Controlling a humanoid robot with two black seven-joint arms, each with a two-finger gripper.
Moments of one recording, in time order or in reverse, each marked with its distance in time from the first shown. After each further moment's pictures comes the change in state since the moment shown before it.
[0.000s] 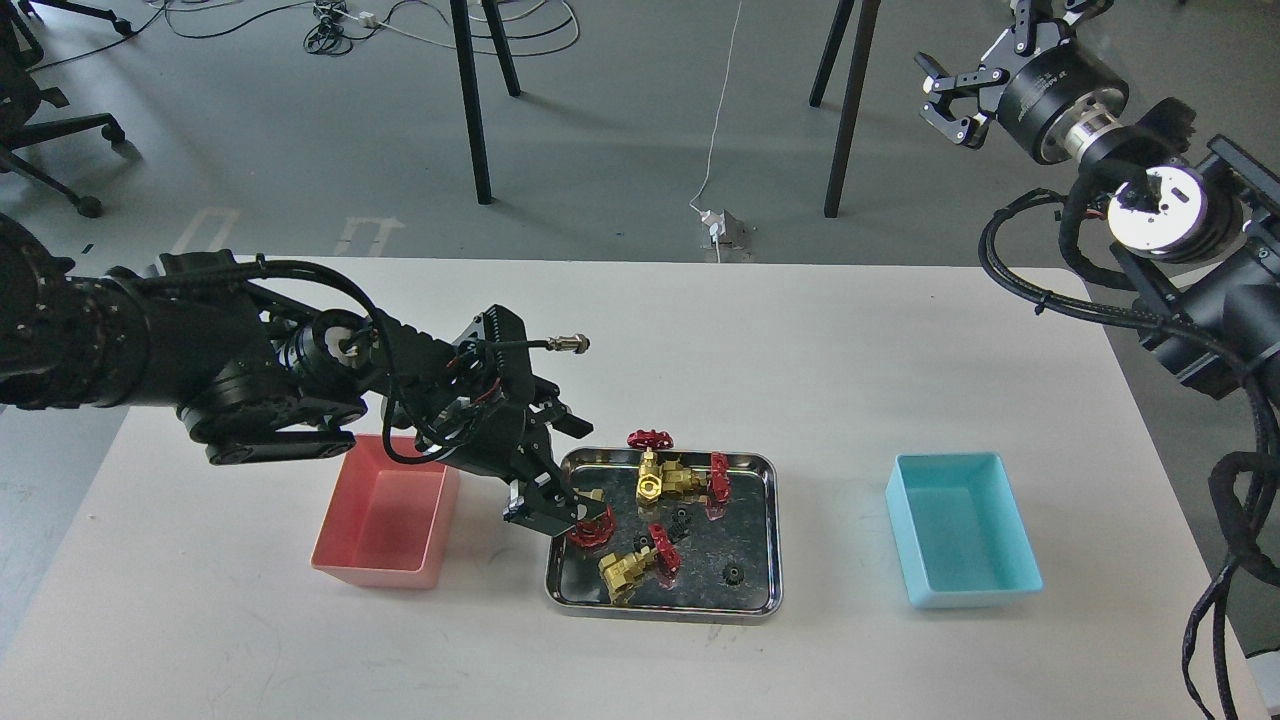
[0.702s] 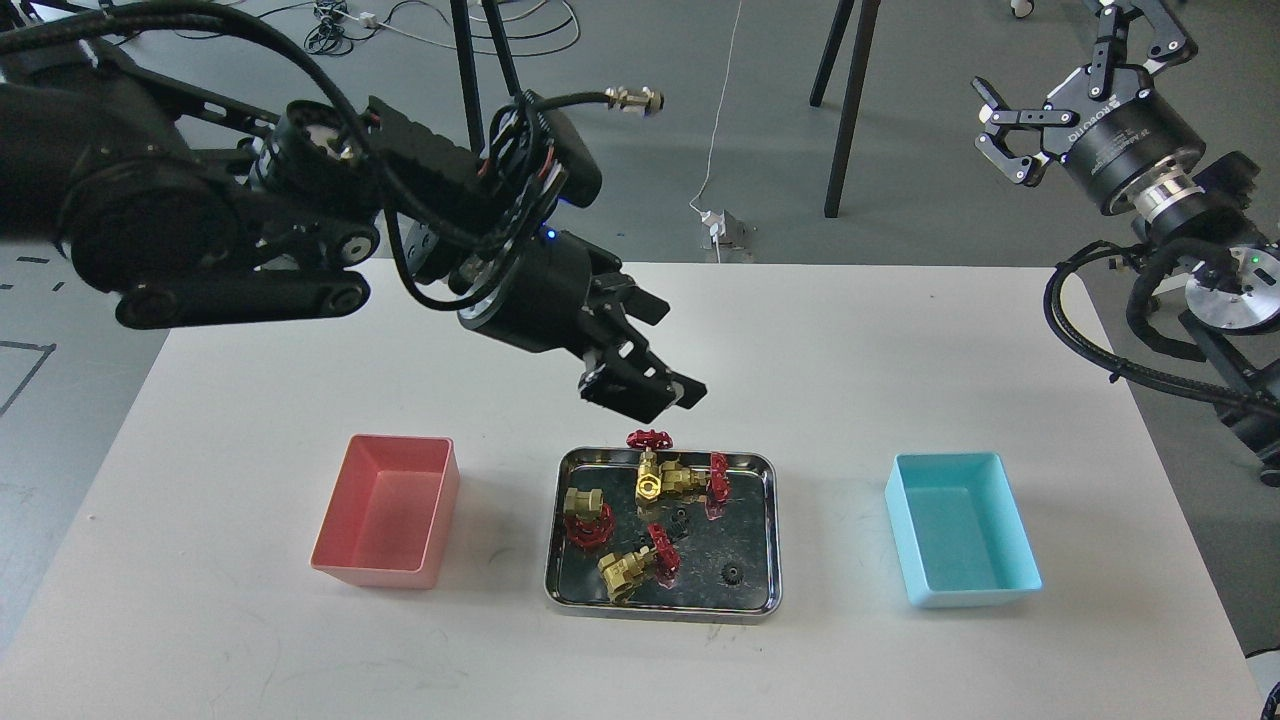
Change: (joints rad) left arm -0.443 0.138 -0.080 -0.343 -0.192 -0.223 0.000; right arm -0.197 -0.156 0.083 0.194 0.014 0.119 0.094
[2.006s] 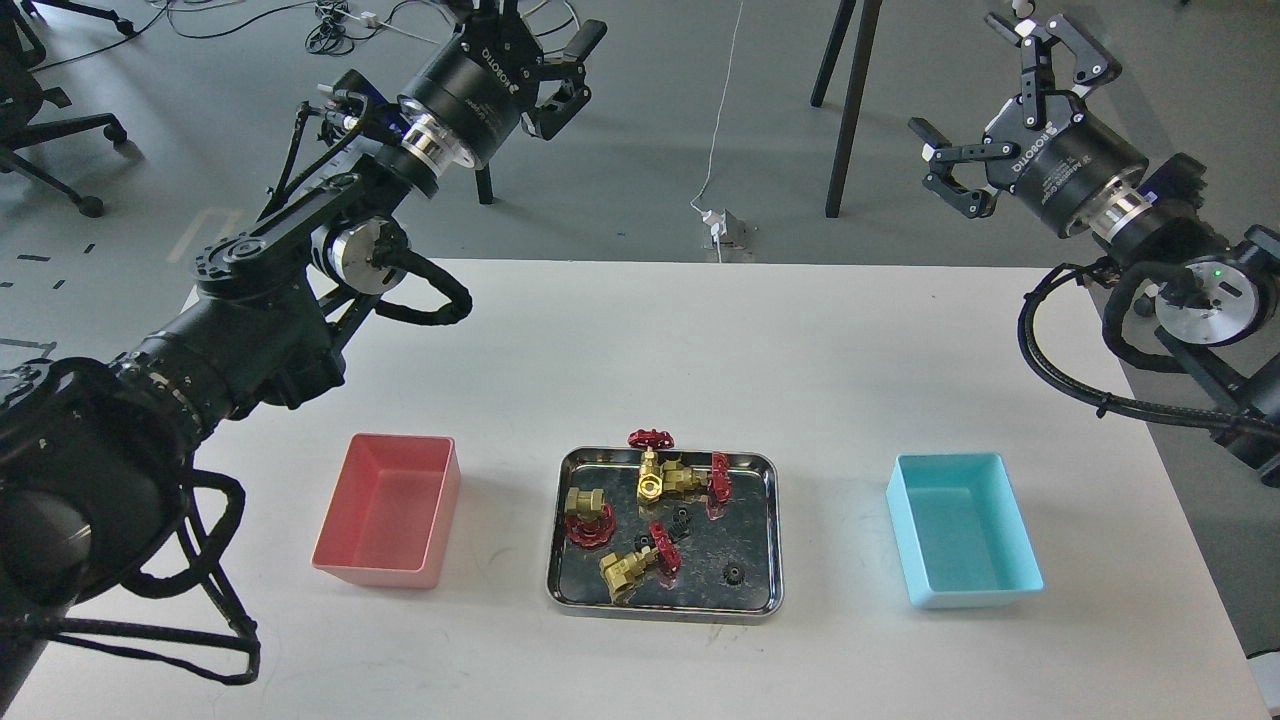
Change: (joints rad) left arm 0.828 -0.258 -1.313 0.906 -1.051 -0.501 0.000; right arm -0.001 -0.041 -0.137 0.110 -0.015 0.023 0.009
